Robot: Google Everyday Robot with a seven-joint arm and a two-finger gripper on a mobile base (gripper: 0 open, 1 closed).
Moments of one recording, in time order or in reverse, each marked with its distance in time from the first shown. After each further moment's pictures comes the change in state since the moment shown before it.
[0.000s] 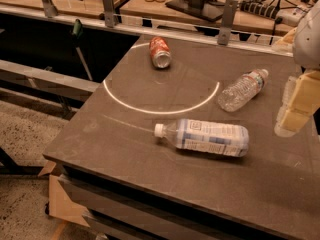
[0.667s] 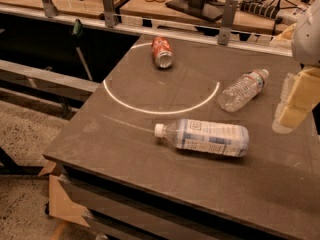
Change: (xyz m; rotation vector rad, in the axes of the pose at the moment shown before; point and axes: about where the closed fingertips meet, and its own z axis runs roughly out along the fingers) arm -0.007 -0.004 -0.003 0.017 -0.023 -0.014
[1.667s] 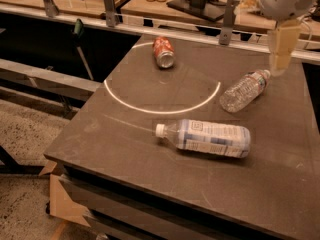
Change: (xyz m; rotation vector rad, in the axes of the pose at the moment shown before) arm -0.018 -0.135 0.033 -0.015 0.060 -0.479
